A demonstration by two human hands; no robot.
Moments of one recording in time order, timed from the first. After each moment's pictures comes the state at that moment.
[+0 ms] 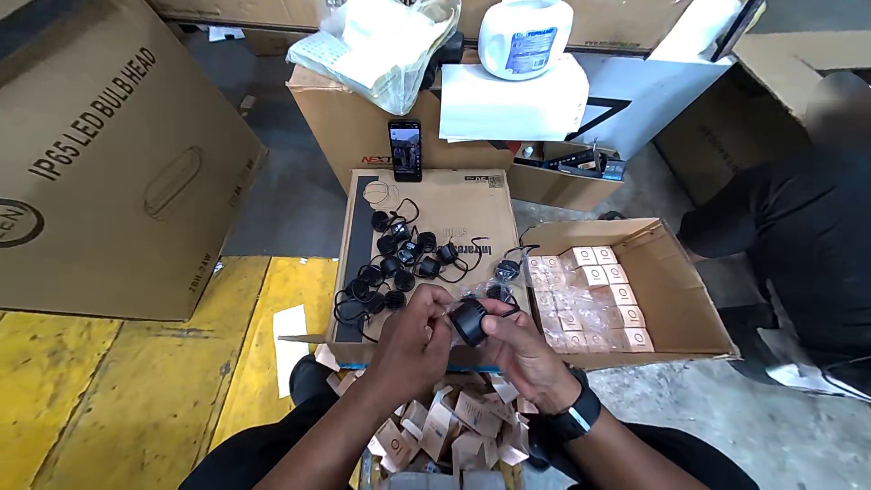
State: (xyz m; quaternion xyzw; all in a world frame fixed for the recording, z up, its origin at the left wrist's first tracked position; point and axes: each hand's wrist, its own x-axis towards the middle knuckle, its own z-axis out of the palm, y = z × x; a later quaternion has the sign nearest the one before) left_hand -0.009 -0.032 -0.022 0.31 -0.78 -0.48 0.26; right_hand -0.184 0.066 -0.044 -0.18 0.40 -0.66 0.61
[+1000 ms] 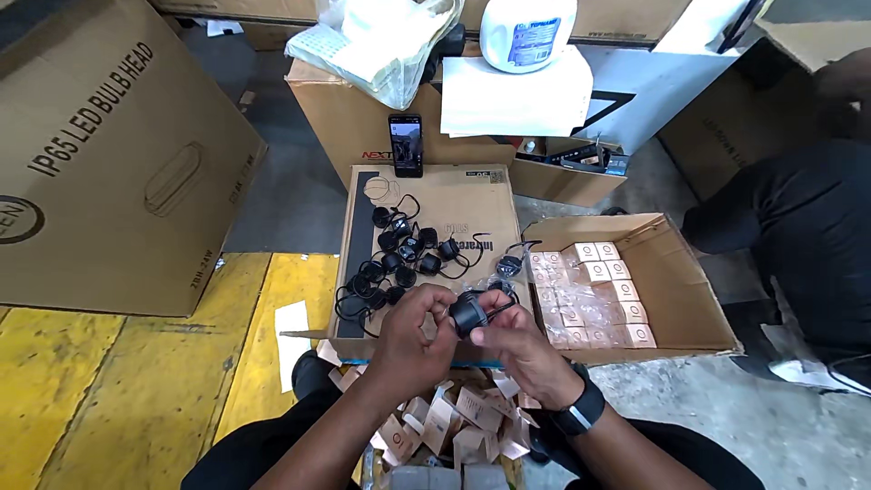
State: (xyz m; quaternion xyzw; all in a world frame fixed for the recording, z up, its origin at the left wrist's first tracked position) left_hand -0.009 -0.030 -0.025 0.27 -0.76 -0.48 0.35; right_hand -0.184 0.065 -0.042 -0.23 0.42 -0.63 0.62
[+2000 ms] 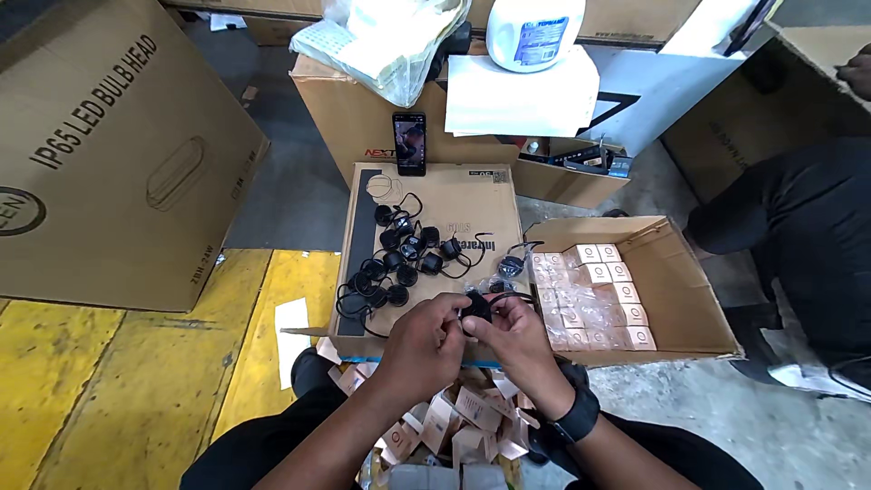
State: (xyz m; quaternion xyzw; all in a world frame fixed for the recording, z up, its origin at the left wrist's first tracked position) left_hand -0.011 -0.022 -0.024 0.33 -0.79 -0.47 0.22; right_hand -0.170 0.065 -0.042 -0.28 0.63 -0.58 0.44
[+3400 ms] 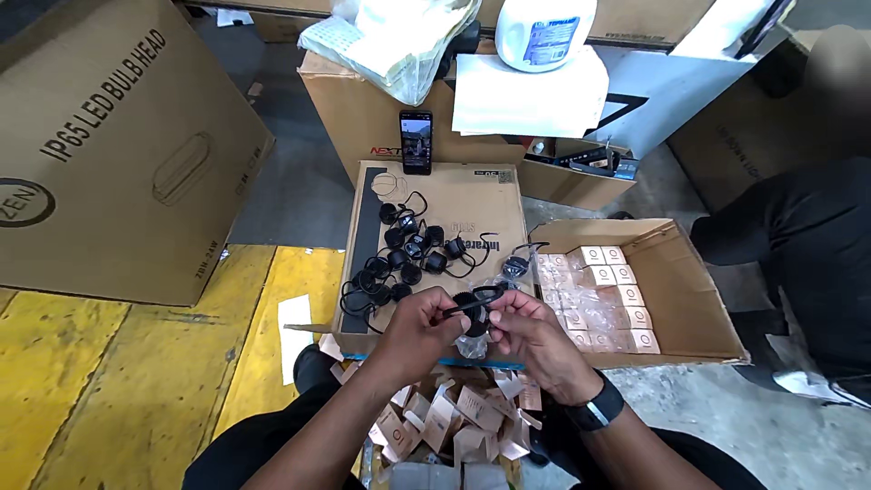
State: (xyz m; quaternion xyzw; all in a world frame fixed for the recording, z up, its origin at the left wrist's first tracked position) left_hand -0.004 -0.042 -0.011 0.32 -0.66 -0.65 0.20; right_hand -0.197 0.066 -0.037 -0.20 0.50 -0.60 0.59
